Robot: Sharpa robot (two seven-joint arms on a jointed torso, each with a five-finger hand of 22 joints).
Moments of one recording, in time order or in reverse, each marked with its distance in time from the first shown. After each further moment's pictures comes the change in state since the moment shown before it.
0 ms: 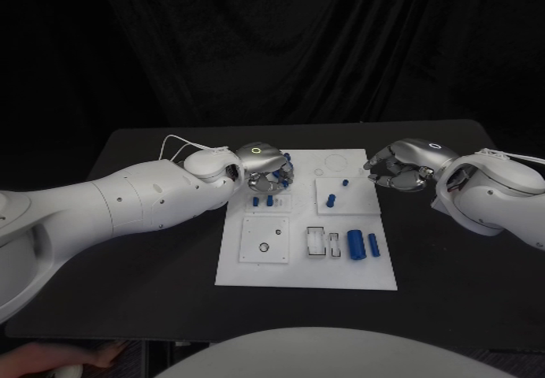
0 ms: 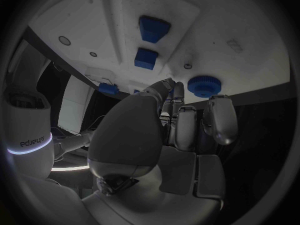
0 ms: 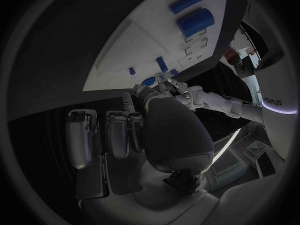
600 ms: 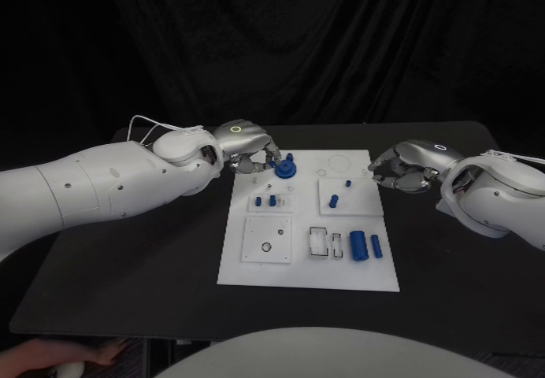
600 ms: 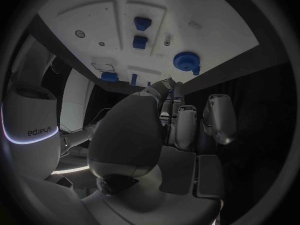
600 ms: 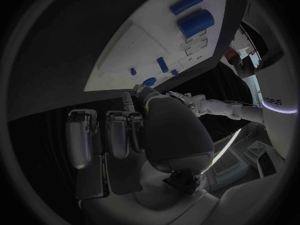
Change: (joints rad) left arm 0.085 -0.156 0.000 0.152 0.000 -0.019 -0.008; left_hand -0.005 0.004 0.003 -0.003 0.005 0.009 -0.002 0.000 0.000 0.015 -0.002 -0.044 -0.017 -0.002 0.002 -0.016 -0.023 0.000 -0.004 -0.004 -0.006 0.000; right arm 0.000 -0.008 0.000 0.001 0.002 0.007 -0.002; right_hand 0.000 0.000 0.003 0.003 0.000 0.000 0.000 0.000 0.000 0.000 0.000 0.000 0.000 0.000 0.000 0.000 0.000 0.000 0.000 0.000 0.000 0.000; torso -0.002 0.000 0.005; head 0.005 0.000
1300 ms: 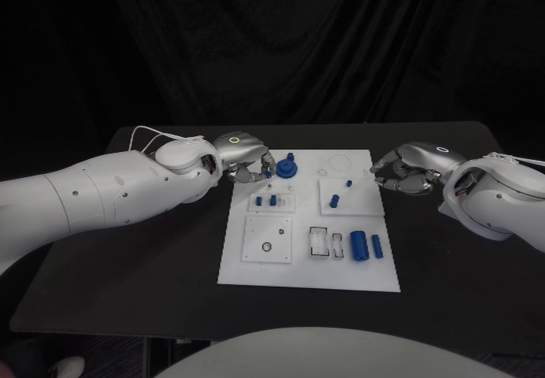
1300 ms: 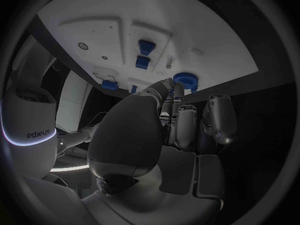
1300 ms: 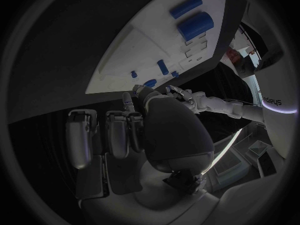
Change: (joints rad) left arm -0.046 0.011 0.000 -0.038 0.000 0.036 -0.008; left_hand -0.001 0.001 0.000 0.000 -0.001 0.000 0.000 -0.005 0.001 0.011 0.004 -0.004 -0.002 -0.005 -0.002 0.000 0.001 0.000 0.000 0.000 0.000 0.000; right arm -0.005 -0.003 0.000 0.001 0.001 0.004 0.000; right_hand 0.000 0.000 0.004 -0.004 0.000 0.000 0.000 0.000 0.000 0.000 0.000 0.000 0.000 0.000 0.000 0.000 0.000 0.000 0.000 0.000 0.000 0.000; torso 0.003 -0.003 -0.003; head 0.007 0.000
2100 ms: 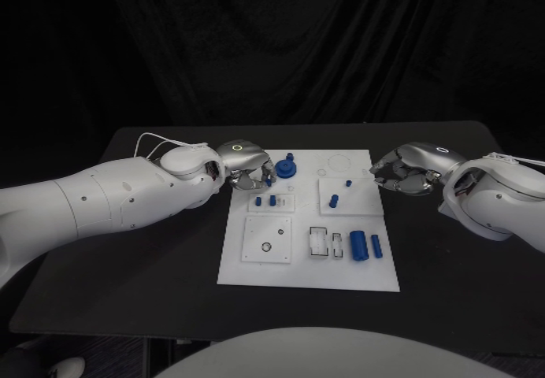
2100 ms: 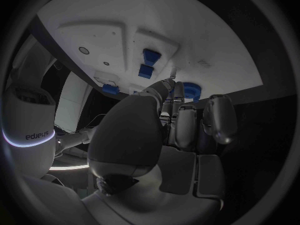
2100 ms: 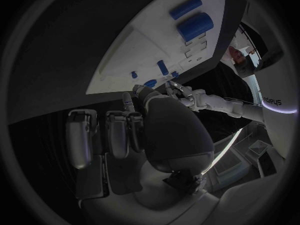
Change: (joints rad) left arm -0.025 0.016 0.000 -0.017 0.000 0.027 -0.007; left_hand 0.000 0.000 0.000 0.000 -0.001 -0.002 0.002 -0.003 0.005 0.009 0.002 -0.003 0.000 0.000 0.000 -0.004 -0.010 0.000 0.000 0.000 0.000 0.000; right arm -0.001 0.000 0.000 0.000 0.000 0.001 0.000; right_hand 0.000 0.000 0.000 0.000 0.000 0.000 0.000 0.000 0.000 0.000 0.000 0.000 0.000 0.000 0.000 0.000 0.000 0.000 0.000 0.000 0.000 0.000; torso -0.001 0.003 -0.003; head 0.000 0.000
